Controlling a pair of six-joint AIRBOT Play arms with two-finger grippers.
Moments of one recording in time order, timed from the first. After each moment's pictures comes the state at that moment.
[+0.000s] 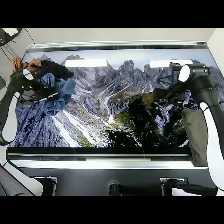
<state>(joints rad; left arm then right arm) 0.13 -1.90 1.86 1.37 -1.36 -1.69 0.08 -1.47 1.53 -1.52 1.38 1.76</state>
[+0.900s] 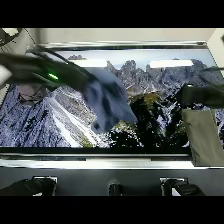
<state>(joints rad) -0.56 -1.27 1.78 1.26 -1.24 -1.49 0.08 -0.90 1.53 -1.51 1.54 1.69</state>
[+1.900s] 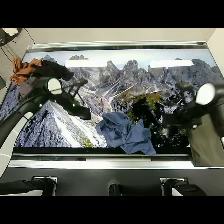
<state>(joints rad) -0.35 -1.48 1.38 1.22 -1.40 -1.44 0.08 -1.08 1.17 -1.53 1.63 1.66</state>
